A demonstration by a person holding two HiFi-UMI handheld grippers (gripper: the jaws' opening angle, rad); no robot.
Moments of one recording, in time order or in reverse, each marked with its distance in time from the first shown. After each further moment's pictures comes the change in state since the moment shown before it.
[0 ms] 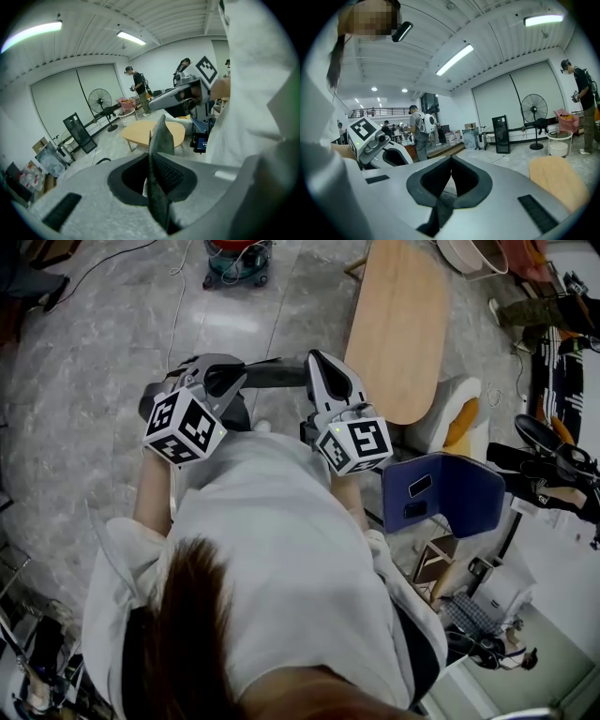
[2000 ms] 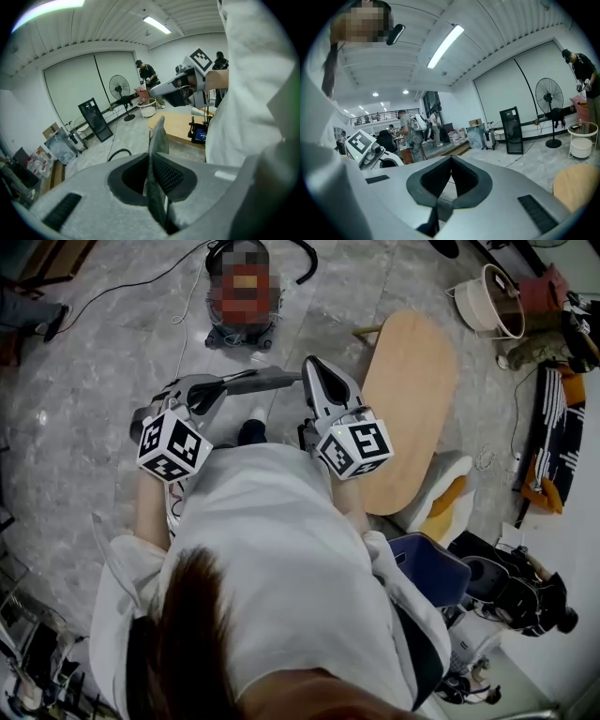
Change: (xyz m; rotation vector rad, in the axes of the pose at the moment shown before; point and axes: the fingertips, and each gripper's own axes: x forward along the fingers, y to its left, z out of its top) left arm 0.109 0.325 -0.048 -0.134 0.095 0.115; right arm 0.318 -0.170 0.087 0.056 0.036 0.119
